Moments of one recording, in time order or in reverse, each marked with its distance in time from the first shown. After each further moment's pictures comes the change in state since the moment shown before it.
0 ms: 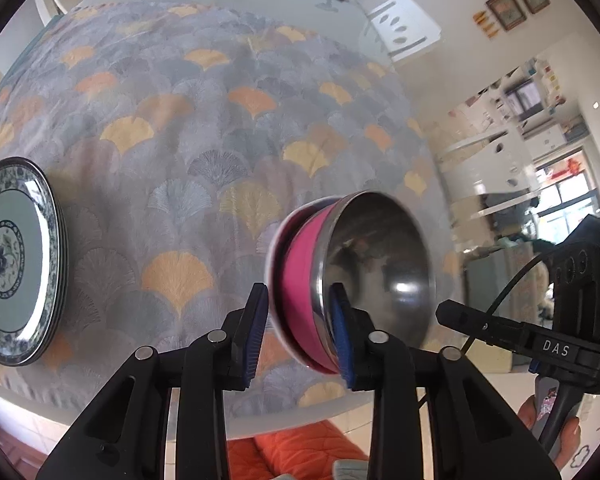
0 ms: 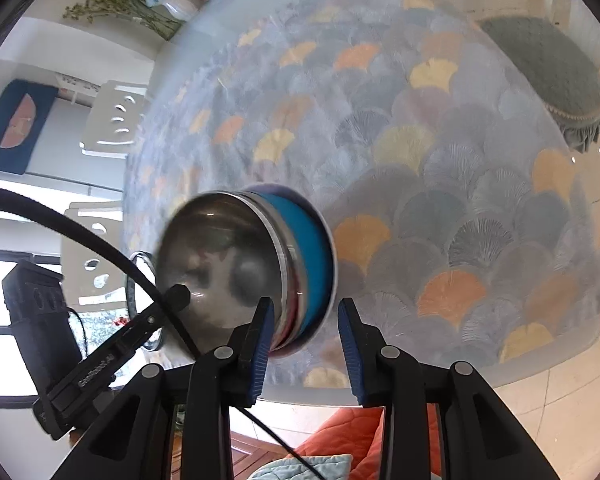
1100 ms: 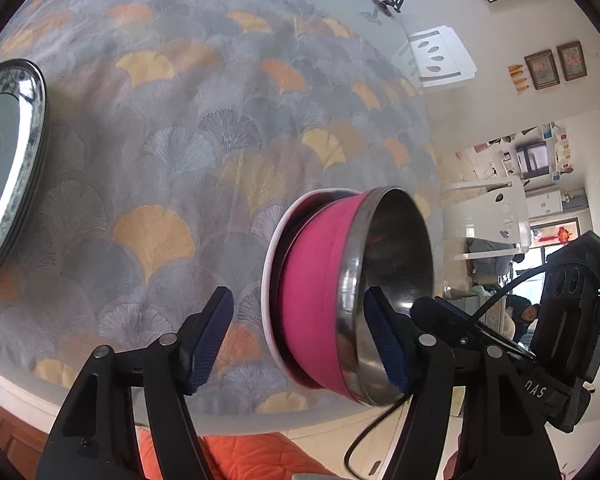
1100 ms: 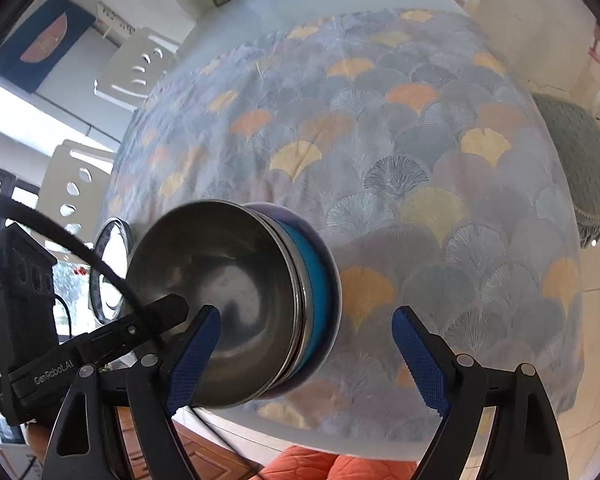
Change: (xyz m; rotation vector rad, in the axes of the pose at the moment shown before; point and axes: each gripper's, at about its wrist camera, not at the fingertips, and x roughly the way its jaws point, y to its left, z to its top) left arm 0.036 0.015 -0.017 -0.238 0.000 -0.041; right arm 0.035 0.022 0.026 -0.302 0.000 -0.114
